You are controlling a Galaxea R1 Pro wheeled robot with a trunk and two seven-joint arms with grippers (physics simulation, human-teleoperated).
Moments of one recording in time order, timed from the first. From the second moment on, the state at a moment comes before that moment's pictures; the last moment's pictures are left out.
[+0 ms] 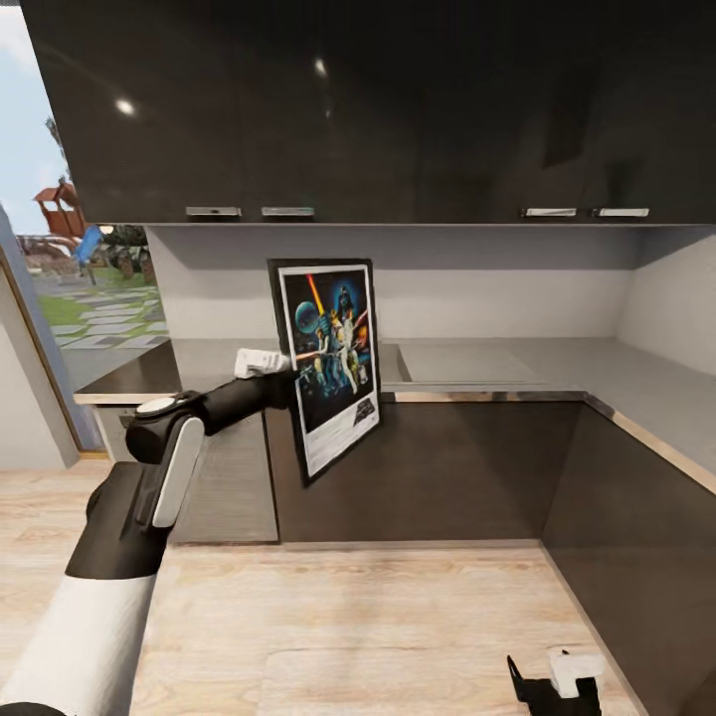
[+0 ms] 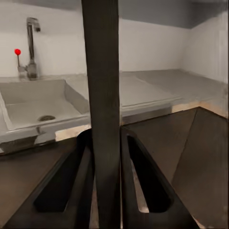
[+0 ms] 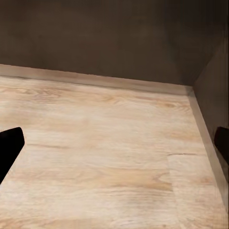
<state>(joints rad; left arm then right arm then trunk) -0.76 0.03 -0.08 -1.56 0.23 0.79 -0.39 -0.07 -0.16 0.00 -0.80 0.01 -0.23 0.01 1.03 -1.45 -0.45</state>
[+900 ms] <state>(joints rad) -0.71 0.17 -0.06 -1.43 0.22 0.72 -1.14 -0.38 -0.38 -0.01 -0.96 0.00 0.11 1.03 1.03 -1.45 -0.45</state>
